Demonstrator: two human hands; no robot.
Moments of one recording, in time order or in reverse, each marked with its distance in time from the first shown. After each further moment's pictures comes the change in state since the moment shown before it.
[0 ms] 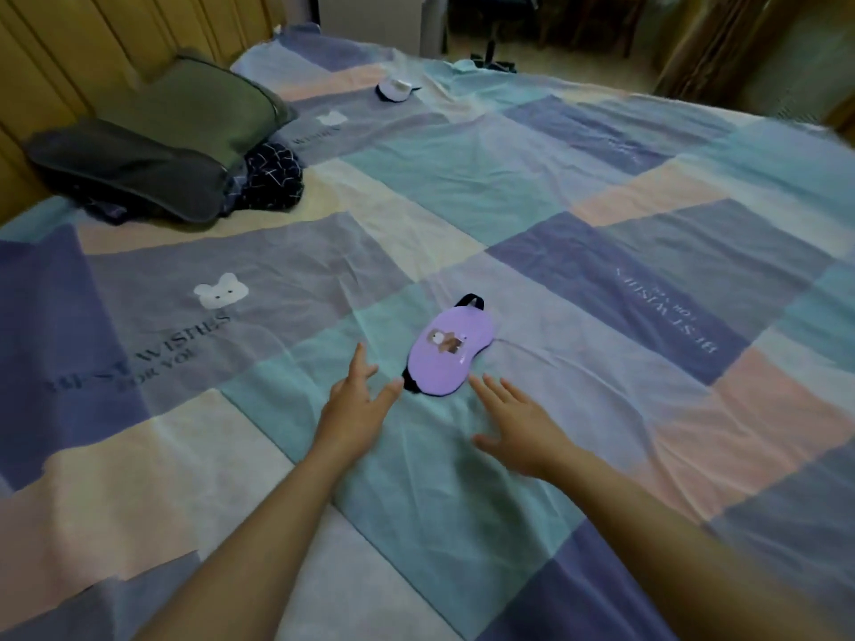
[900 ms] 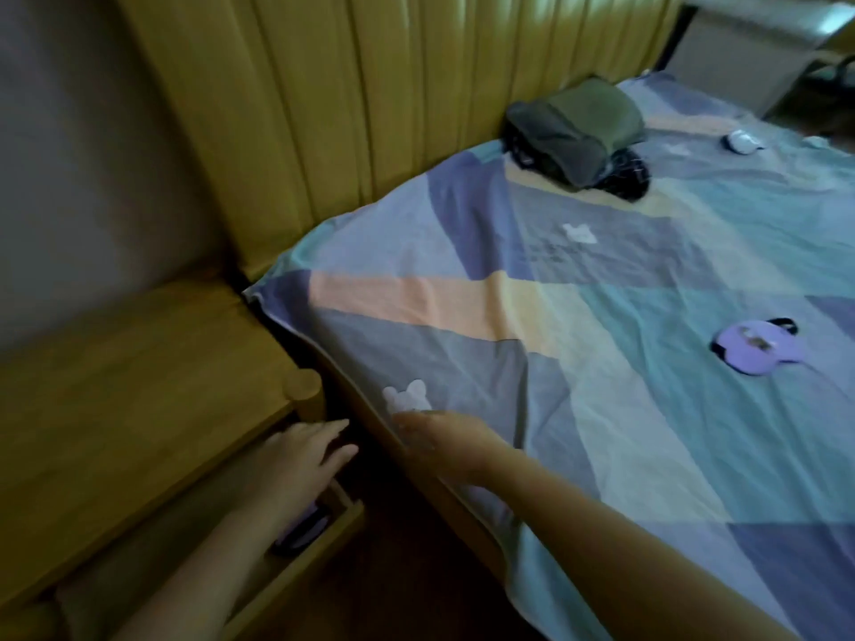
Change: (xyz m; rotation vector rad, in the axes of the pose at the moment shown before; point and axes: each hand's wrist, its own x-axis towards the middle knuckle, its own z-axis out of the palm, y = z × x) left_hand -0.466 -0.286 -0.261 0.504 0.333 -0.304; right_hand -0.195 -0.452 0.188 -0.172 -0.271 -0.815
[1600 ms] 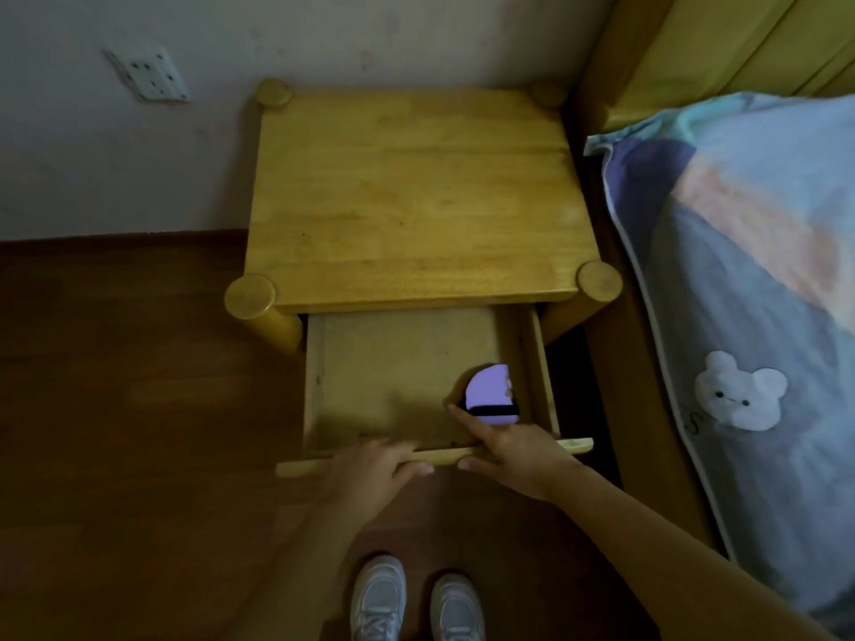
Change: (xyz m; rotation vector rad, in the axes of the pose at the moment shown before) left_hand -0.168 -0.171 0.144 -0.162 -0.101 -0.515; right_hand 0.111 -0.101 0.218 -0.360 -0.467 -0.446
